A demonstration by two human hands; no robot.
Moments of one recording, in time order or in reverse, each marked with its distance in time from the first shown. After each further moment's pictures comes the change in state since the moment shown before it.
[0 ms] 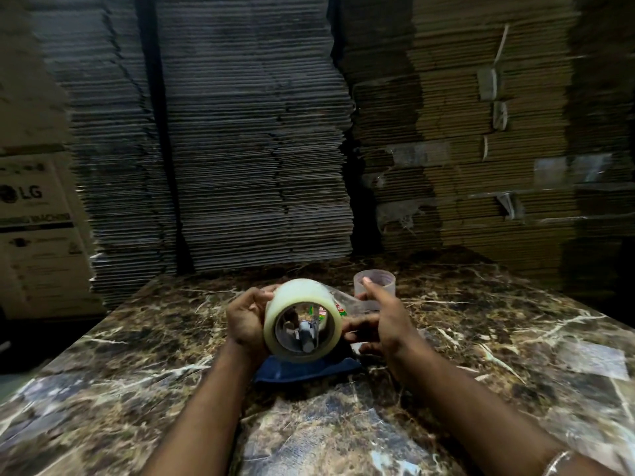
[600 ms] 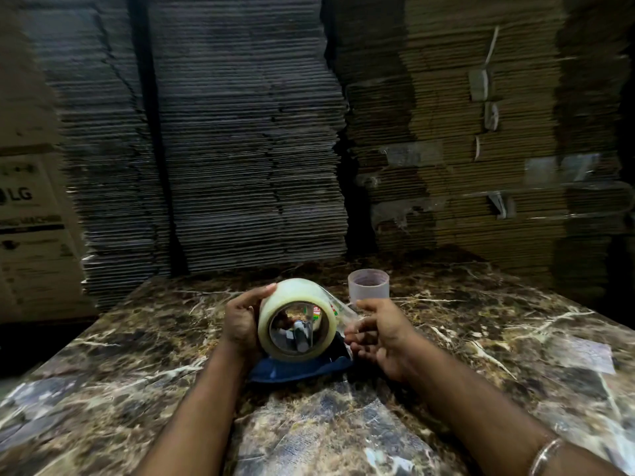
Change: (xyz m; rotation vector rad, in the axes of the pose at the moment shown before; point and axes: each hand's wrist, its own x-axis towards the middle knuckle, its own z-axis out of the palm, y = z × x) left_hand -0.007 -0.003 0.009 0.068 0.024 -0.031; right_hand 0.010 0.009 -0.009 0.005 0.013 0.253
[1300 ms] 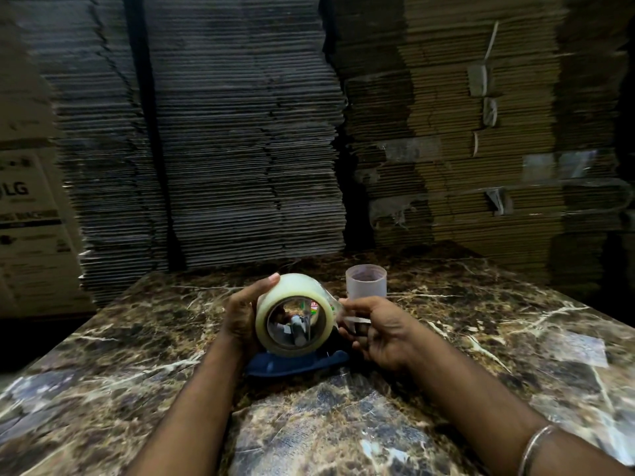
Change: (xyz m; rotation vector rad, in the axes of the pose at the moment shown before) left_hand -0.005 0.005 0.002 0.148 -0.098 -0.048; right_hand -0.007 -0.006 -0.003 0.086 -0.166 0.110
